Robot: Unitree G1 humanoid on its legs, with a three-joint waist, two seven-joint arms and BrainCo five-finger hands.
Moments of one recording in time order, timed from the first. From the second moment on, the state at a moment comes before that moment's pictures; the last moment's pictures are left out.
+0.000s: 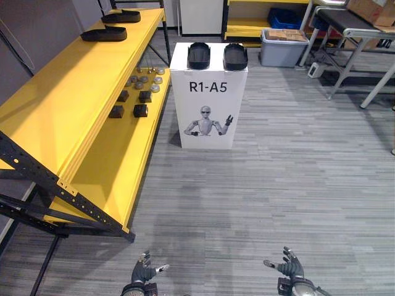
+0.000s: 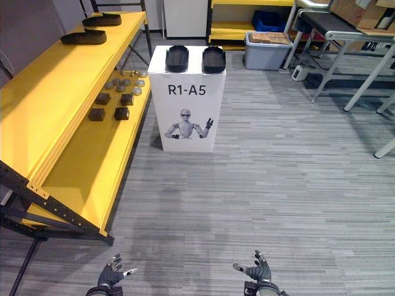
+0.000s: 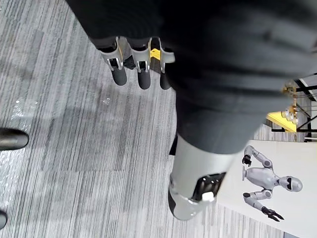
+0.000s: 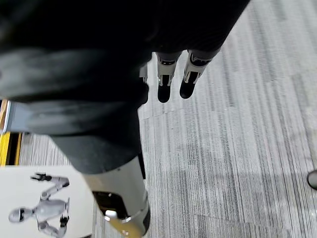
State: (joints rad) left arm 0.17 0.11 0.05 0.77 -0.12 -0.14 0.07; right arm 0.11 -0.11 -0.18 0.75 -0.01 -0.10 -0.07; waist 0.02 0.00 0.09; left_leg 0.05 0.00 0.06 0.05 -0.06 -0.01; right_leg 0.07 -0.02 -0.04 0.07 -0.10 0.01
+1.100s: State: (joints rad) left arm 0.19 0.07 0.13 0.75 -0.14 -0.14 0.08; right arm 0.06 -0.11 -0.20 0.80 0.07 -0.10 -0.08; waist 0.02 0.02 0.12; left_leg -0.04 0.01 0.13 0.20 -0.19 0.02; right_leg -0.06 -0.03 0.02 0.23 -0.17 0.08
